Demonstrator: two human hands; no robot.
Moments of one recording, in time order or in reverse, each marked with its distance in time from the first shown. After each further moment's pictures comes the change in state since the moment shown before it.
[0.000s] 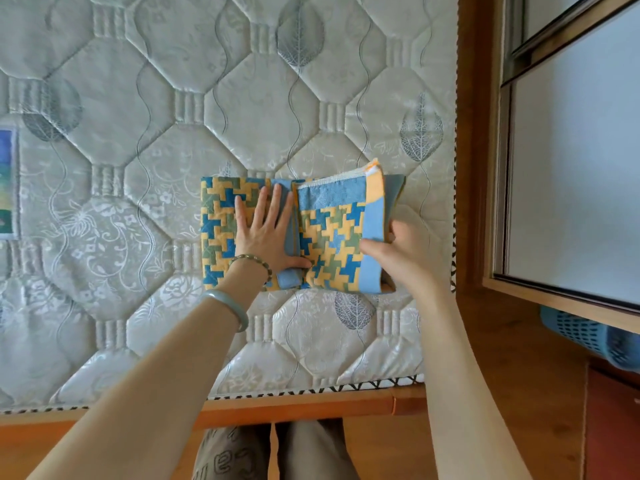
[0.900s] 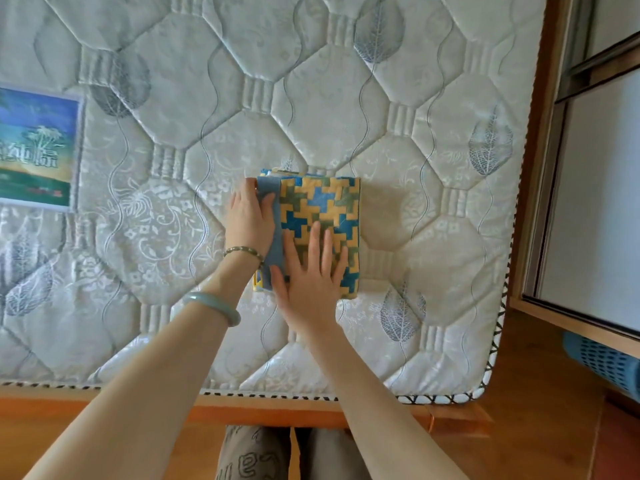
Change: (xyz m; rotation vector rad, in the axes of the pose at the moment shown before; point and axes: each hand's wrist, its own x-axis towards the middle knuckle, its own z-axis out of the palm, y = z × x) left_hand -0.008 -0.095 0.001 -0.907 0.430 -0.425; right_hand 0.004 0.018 0.238 -0.656 0.386 -0.597
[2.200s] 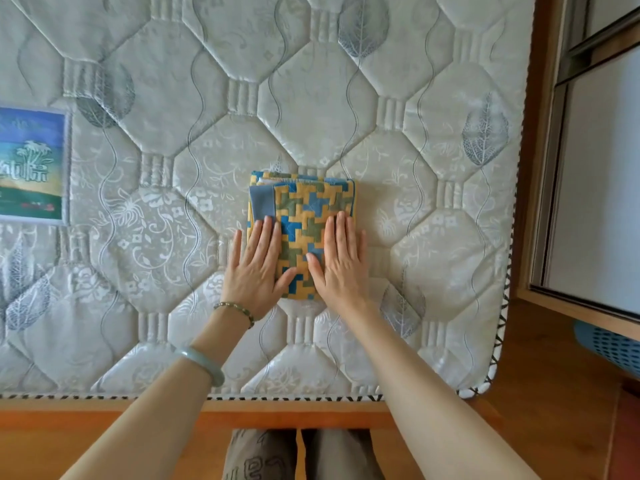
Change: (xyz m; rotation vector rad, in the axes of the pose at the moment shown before) left_hand -0.069 -0.045 0.007 0.710 -0.356 0.400; right_hand 0.024 0.072 0.003 -0.041 -0.176 -0.055
